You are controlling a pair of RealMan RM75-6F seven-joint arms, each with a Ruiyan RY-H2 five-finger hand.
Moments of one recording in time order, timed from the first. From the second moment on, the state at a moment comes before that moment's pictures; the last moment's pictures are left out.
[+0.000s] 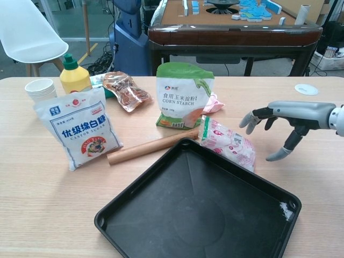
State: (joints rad) left arm -0.02 -1.29 -0.06 -1.66 1.43 1.55 0.15; right arm 0.76 -1.46 -0.05 -1.17 -1.48 0.78 0.42
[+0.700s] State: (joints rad) left arm -0.01 -1.29 -0.05 -1.65 1.44 1.56 0.13; right arm 0.77 -1.57 0.05 -1.16 -1.35 0.70 0.26
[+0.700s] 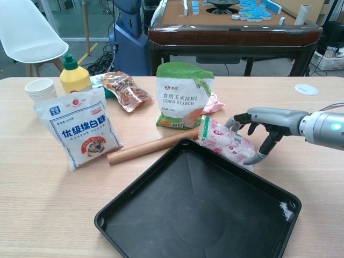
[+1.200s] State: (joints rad) left arm 0.00 -1.29 -0.05 -1.65 1.44 1.56 0.13; right arm 0.77 -1.62 0.04 -1.08 -1.38 0.69 0.27
